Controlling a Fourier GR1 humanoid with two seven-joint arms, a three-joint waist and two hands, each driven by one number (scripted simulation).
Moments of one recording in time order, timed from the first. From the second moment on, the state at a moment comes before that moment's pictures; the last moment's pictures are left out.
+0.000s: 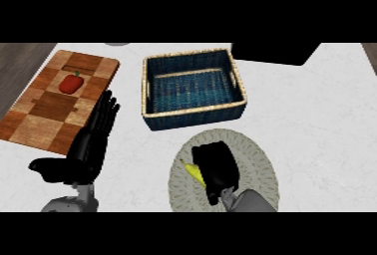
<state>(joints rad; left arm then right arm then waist) -0.06 0.04 -0.08 -1.66 0.03 0.07 0.02 -0.28 -0.02 0.67 -1.38 1.11 0.16 0.51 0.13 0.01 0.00</state>
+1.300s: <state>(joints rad) -0.09 0.04 -0.05 -1.60 0.01 0.11 0.02 -0.88 -0.01 1.00 -1.68 0.78 -0.37 1.13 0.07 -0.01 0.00</state>
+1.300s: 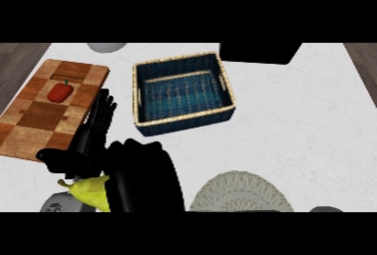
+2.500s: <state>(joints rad) -0.04 0.05 -0.02 -1.65 0.02 0.11 0.02 -1.10 -0.01 0.84 -1.37 0.73 -0.32 1.14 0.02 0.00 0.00</state>
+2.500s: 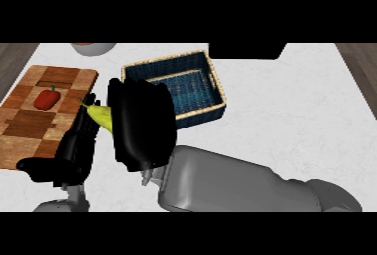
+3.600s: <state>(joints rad) 0.00 0.05 -0.02 -1.69 0.02 0.10 0.00 -0.95 0.00 0.74 -1.12 0.71 -0.41 0.94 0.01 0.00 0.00</state>
